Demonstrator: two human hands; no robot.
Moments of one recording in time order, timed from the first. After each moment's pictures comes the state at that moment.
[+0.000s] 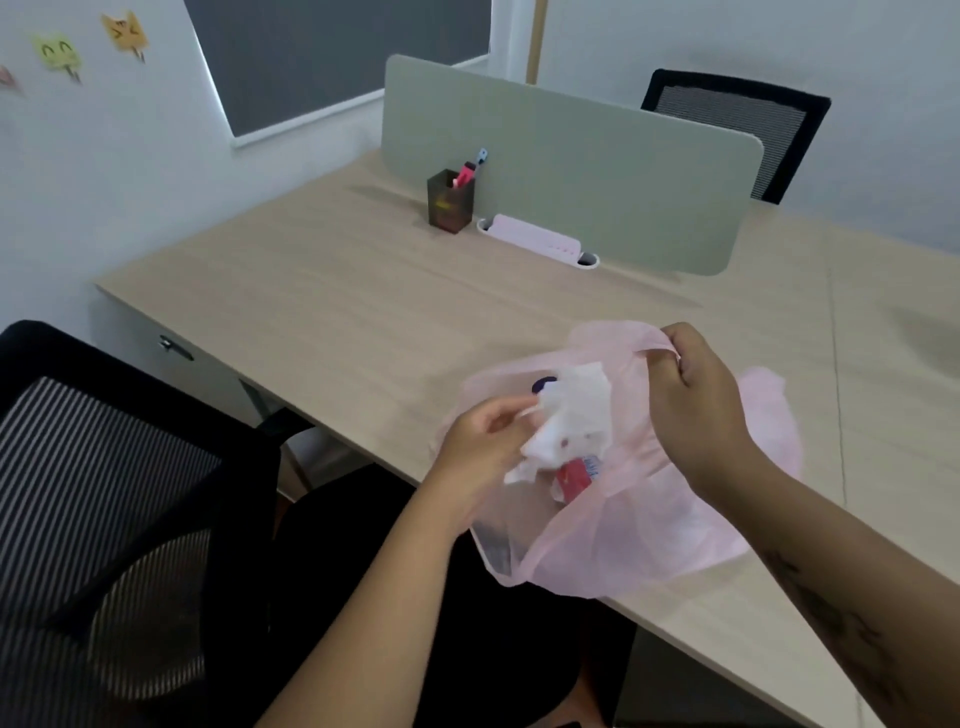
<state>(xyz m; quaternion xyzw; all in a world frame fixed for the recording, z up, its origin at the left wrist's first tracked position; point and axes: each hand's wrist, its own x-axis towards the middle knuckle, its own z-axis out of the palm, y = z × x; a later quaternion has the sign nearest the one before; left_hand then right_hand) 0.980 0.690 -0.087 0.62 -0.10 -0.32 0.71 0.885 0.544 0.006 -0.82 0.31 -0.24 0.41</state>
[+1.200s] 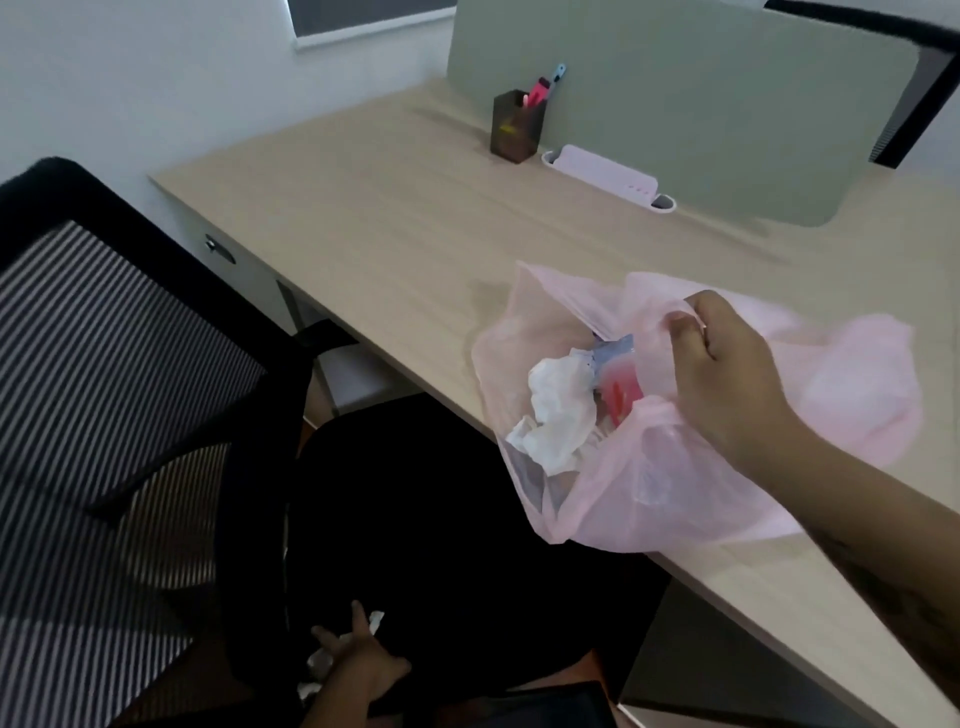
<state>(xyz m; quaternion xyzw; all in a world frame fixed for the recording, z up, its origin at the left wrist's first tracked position) 0.873 0.870 -0.372 0.87 0.13 -0.47 0.10 0.889 0.551 -0.066 -0.90 0.22 -0.20 0.33</state>
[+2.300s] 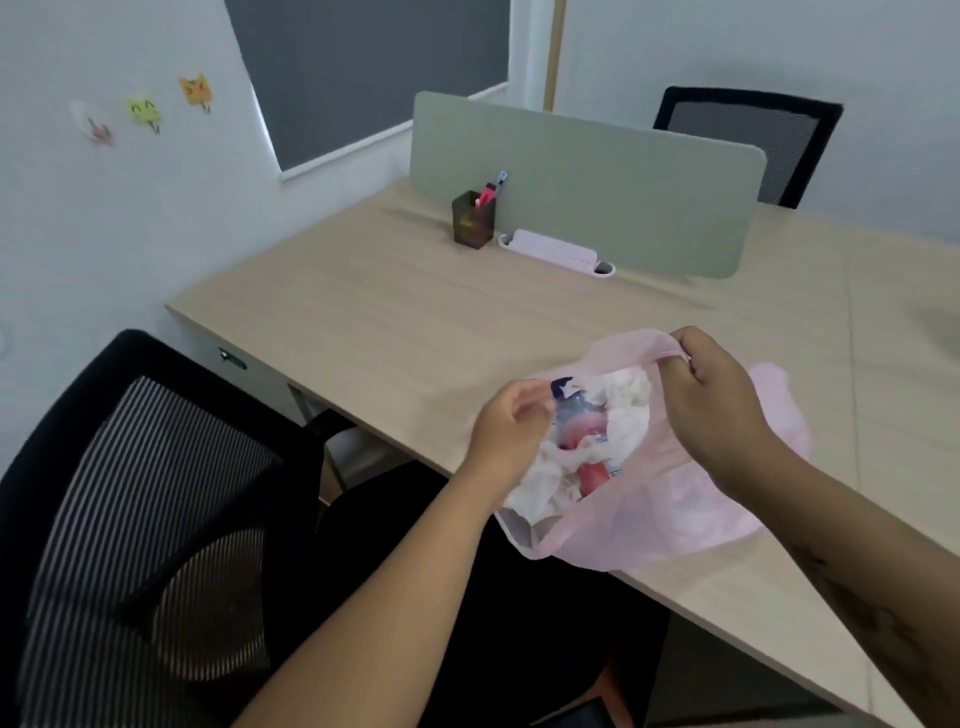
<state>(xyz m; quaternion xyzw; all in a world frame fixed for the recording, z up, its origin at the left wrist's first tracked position) 0.961 0.698 -0.069 0.72 -0.12 -0.22 0.65 0.855 0.562 0.023 -0.83 0.29 -0.22 0.41</state>
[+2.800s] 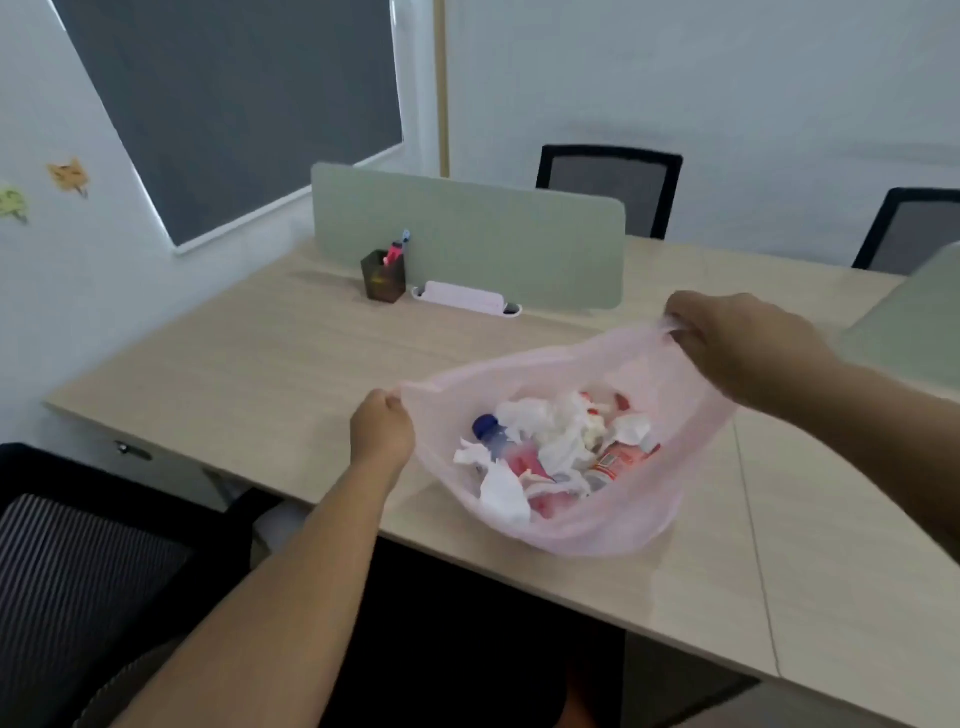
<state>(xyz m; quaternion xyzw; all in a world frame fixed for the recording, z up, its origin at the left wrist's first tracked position) 1.036 0.695 -0.043 0.88 -0.09 -0.05 0.46 0.802 0.480 0.118 -0.94 0.29 -0.16 0.01</state>
